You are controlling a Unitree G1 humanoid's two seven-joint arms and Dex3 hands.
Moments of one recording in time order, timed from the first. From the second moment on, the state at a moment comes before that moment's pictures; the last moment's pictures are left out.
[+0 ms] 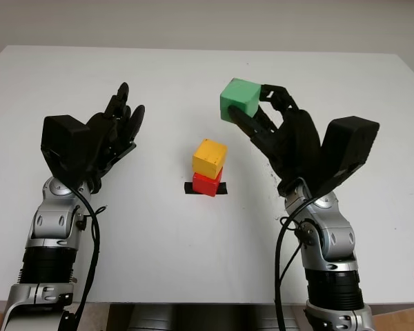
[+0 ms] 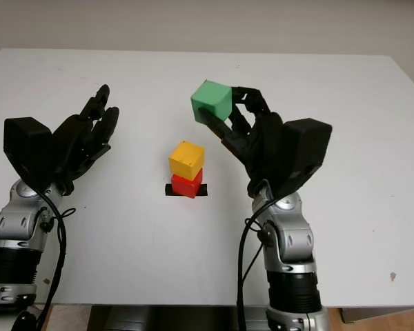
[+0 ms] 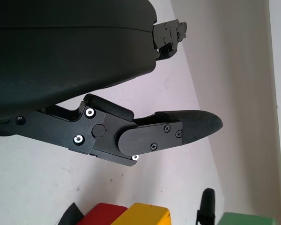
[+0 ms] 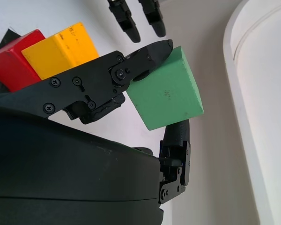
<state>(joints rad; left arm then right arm) -0.50 0.35 0.13 0.22 -0.12 0.21 -0.29 -0.41 0.01 -0.04 -0.08 0.16 0.39 -0.04</state>
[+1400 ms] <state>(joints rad) -0.49 0.35 0.11 0.21 -0.09 0.27 -0.28 -0.29 0.06 0.03 -0.13 0.14 0.42 -0.01</state>
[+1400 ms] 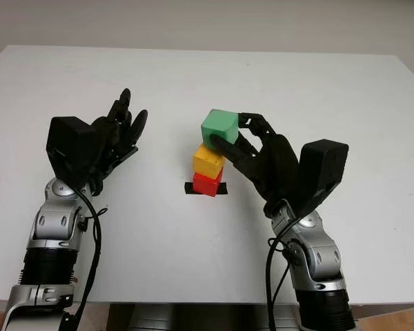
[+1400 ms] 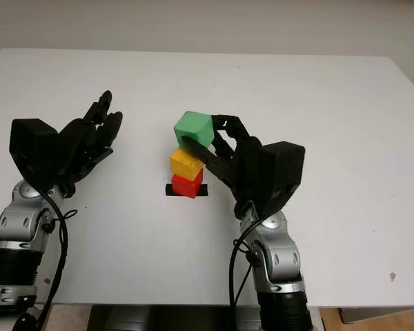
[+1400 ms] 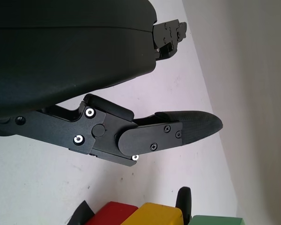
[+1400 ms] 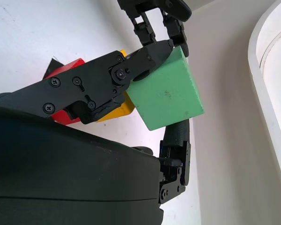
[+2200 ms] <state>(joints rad) -0.49 0.34 0.11 0.18 -0.10 0.30 -0.28 -0.28 0.06 0.05 -0.13 0.16 0.45 -0.01</state>
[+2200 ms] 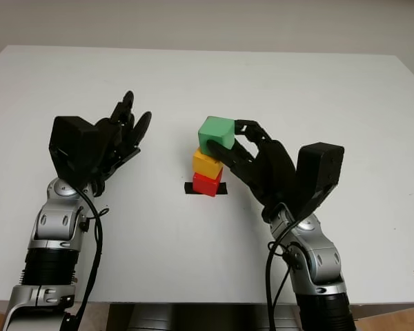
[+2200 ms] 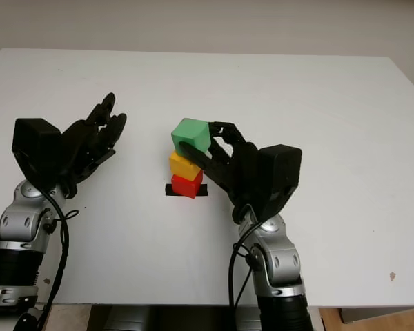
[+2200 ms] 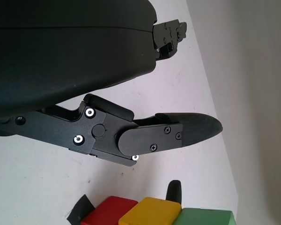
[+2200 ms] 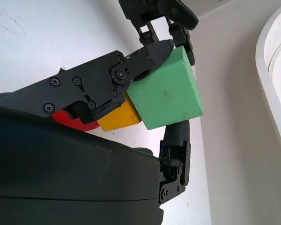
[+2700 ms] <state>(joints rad) -0.48 0.34 0.11 0.18 -0.10 0.31 -0.27 -0.28 0.06 0.06 -0.13 0.18 0.47 -0.01</state>
